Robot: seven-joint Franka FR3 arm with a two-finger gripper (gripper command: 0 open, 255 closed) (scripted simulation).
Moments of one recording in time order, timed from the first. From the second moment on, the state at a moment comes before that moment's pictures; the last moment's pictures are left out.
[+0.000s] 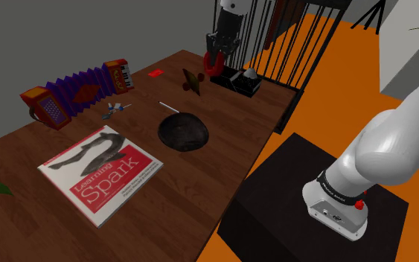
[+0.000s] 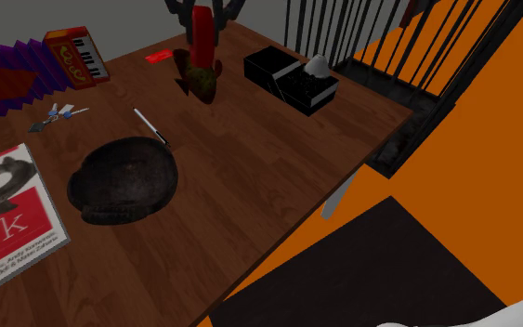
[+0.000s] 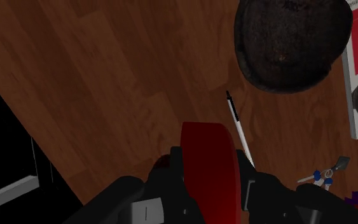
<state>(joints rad) 0.05 -0.08 -0.02 -2.00 0.22 1.98 0.19</state>
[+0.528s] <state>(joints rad) 0.13 -0.13 0.09 -2.03 0.22 2.00 0.37</state>
